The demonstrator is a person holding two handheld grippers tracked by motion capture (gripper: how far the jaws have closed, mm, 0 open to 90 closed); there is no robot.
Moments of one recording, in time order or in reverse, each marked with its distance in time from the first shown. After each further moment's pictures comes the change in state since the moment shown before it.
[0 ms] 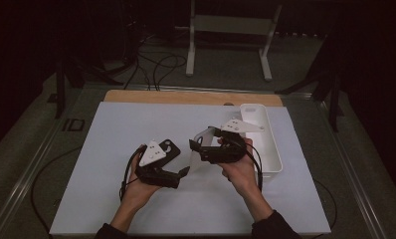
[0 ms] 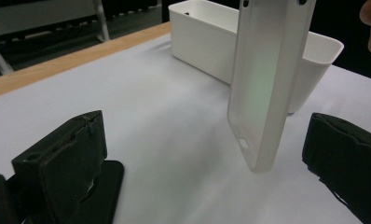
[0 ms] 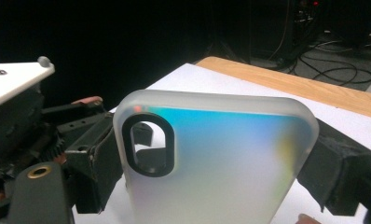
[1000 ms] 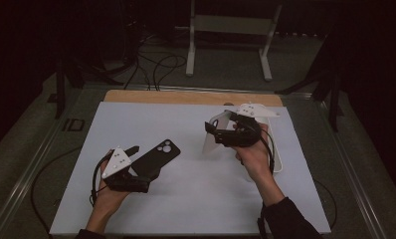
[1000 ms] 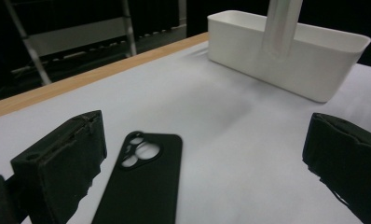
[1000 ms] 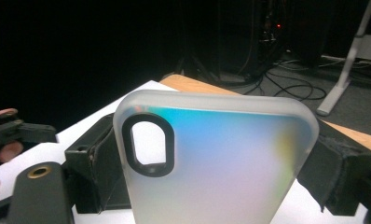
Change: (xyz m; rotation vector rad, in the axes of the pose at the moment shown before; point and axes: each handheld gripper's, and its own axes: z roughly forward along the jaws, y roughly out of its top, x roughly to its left) left arm 0.038 -0.041 -0.056 -0.082 0.085 0.018; right arm -0.038 0.026 -0.015 -0.045 -0.103 -0.049
